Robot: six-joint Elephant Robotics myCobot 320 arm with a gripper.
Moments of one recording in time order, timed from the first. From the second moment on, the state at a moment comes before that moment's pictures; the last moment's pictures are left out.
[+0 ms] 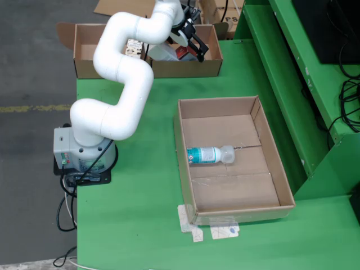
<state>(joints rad) 1.11 -1.21 -0.03 0.03 1.24 0.40</state>
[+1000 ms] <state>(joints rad) 1.12 -1.19 -0.03 0.14 1.13 0.33</state>
